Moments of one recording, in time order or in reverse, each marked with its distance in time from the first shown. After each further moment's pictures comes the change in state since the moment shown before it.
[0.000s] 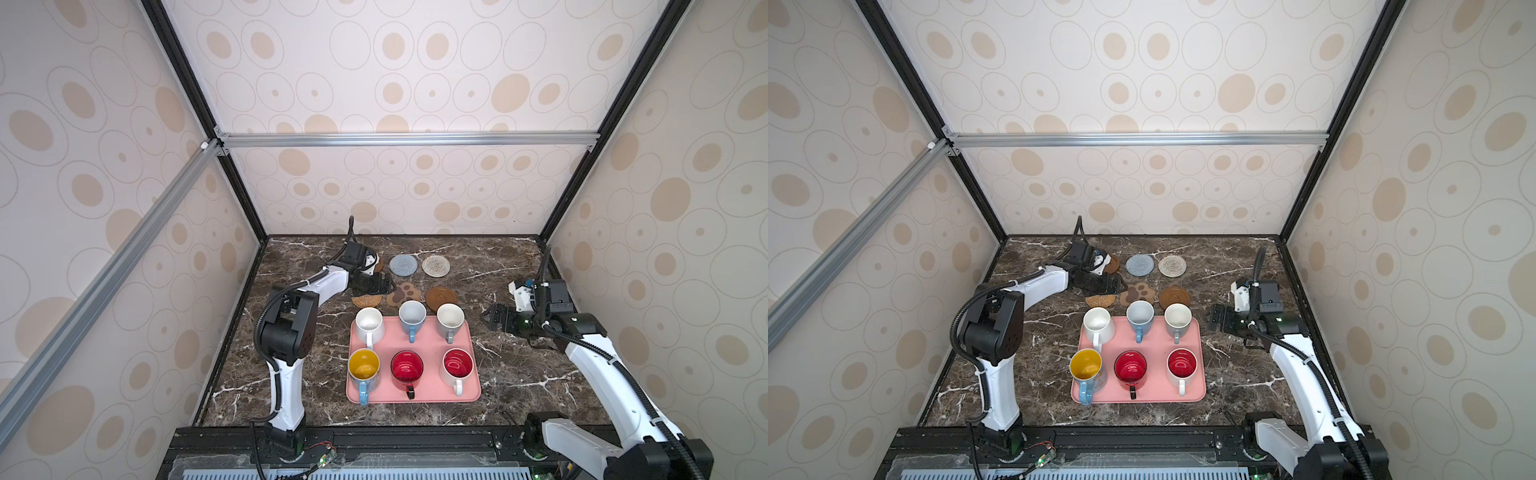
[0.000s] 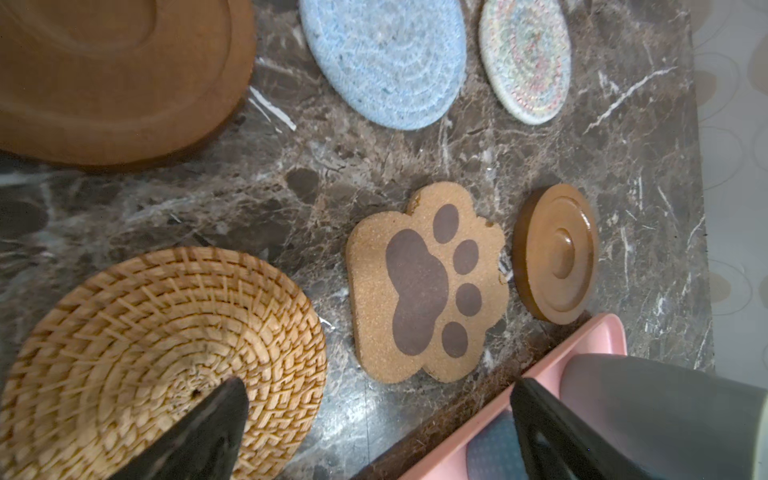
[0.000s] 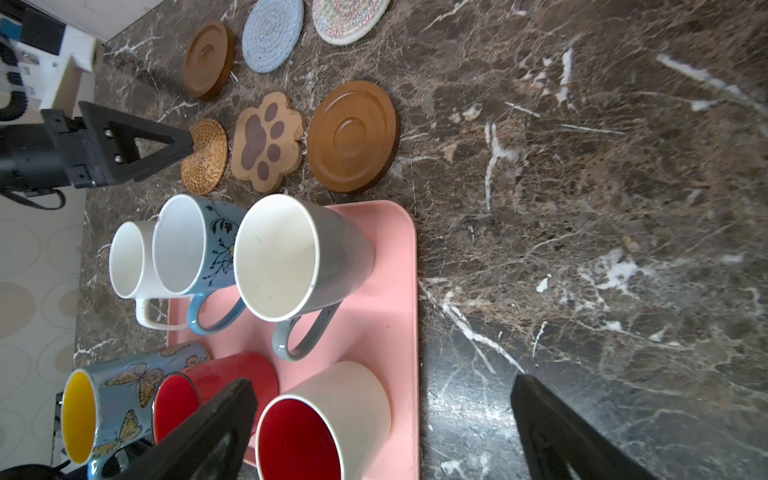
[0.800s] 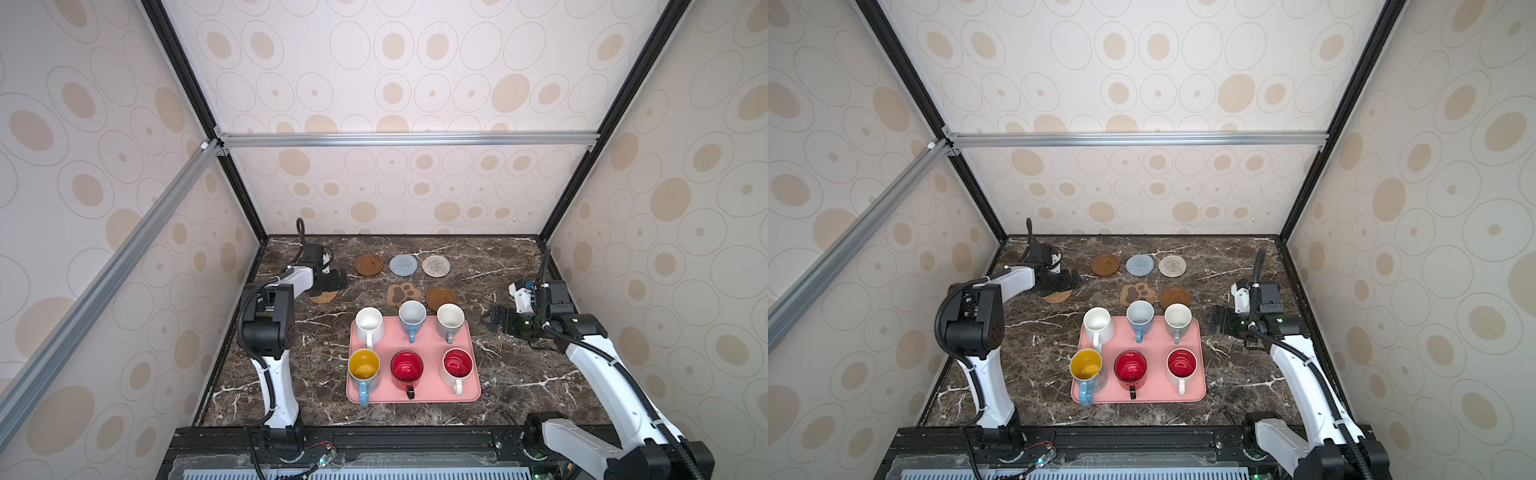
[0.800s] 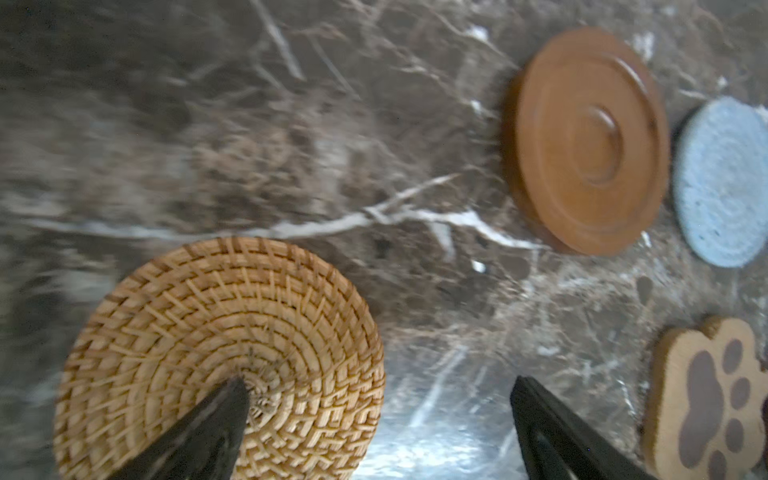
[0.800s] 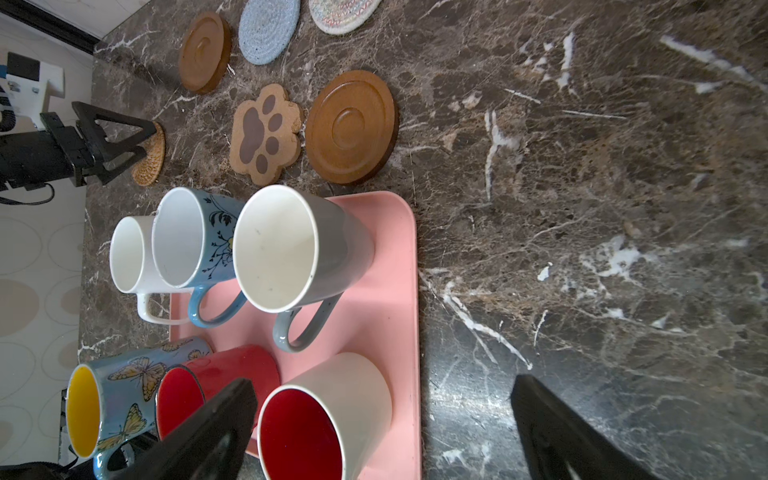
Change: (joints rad) left arm 0.305 -0.016 -0.080 0.056 -0.232 0.031; right arm 0.000 -0.008 -0.001 -0.022 0.007 0.008
